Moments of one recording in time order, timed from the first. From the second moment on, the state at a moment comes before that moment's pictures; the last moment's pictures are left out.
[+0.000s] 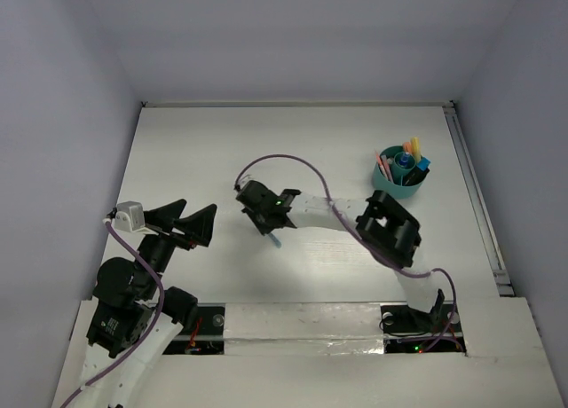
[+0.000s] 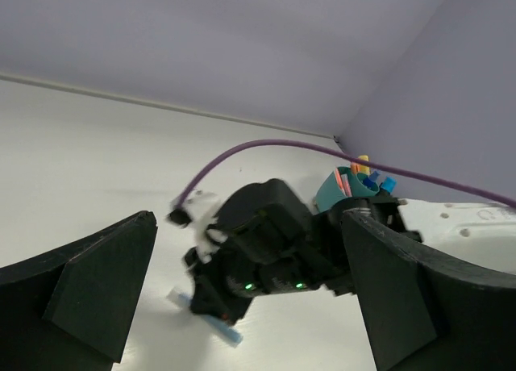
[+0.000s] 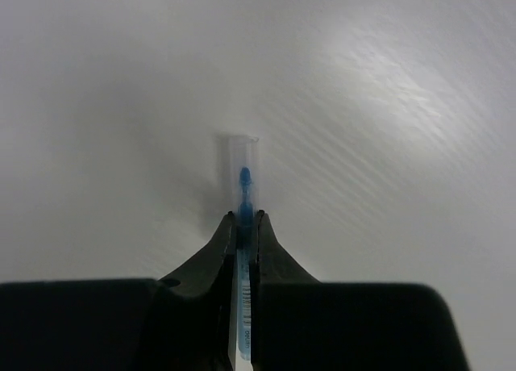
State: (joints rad) left arm -0.46 0.11 0.63 -0.36 -0.10 -0.46; right arm 1.05 2.15 1.62 -0.47 0.23 0.27
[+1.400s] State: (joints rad) left arm -0.49 0.07 0.63 -0.36 -0.10 -0.47; right arm 0.39 1.54 0.73 0.76 0.78 -0.22
